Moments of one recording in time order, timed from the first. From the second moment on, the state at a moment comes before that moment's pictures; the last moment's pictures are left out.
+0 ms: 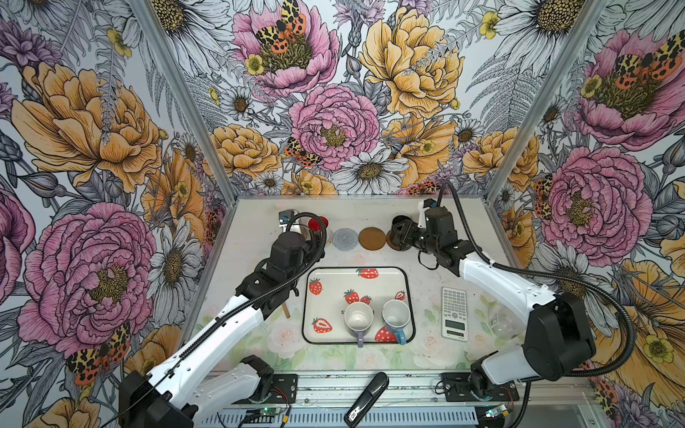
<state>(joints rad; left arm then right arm) -0.57 0.99 0.87 -0.23 -0.41 -0.43 0.40 1.44 1.09 -0.16 -0.12 0.65</state>
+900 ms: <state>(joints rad) -0.57 0.93 0.81 -0.12 -0.28 -0.43 0.74 1.05 1.21 -0.95 0.07 0.43</state>
